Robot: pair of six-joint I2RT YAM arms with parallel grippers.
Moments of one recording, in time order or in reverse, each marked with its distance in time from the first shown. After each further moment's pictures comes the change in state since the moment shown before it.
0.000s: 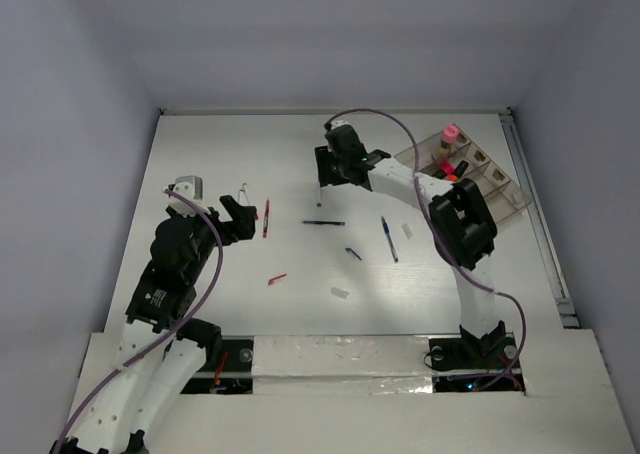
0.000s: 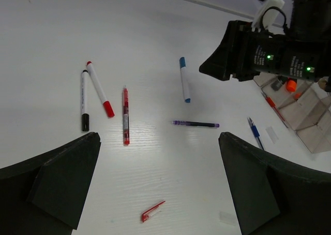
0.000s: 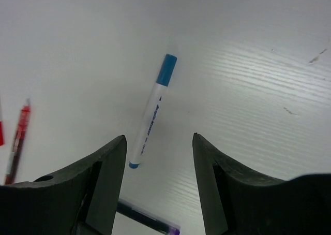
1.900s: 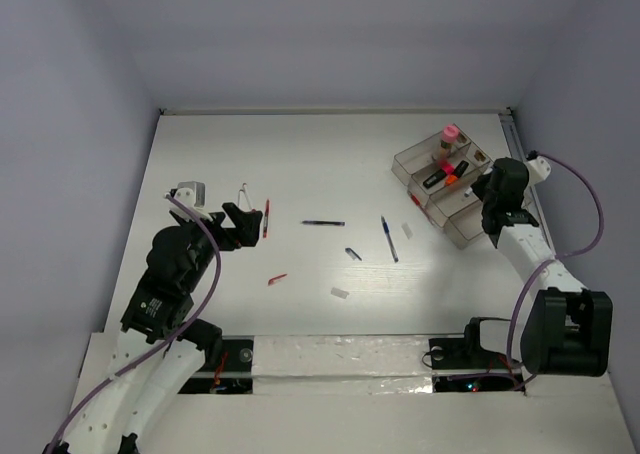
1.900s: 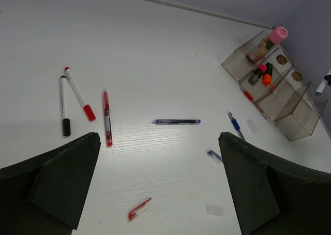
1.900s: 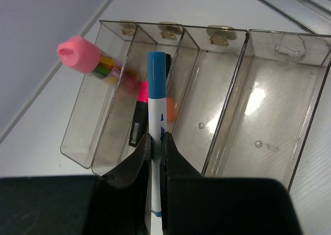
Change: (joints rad) left arm -0.075 -0.055 0.000 -0.006 -0.001 -0.009; right arm -0.659 -0.859 -0.891 0.315 0.231 0.344
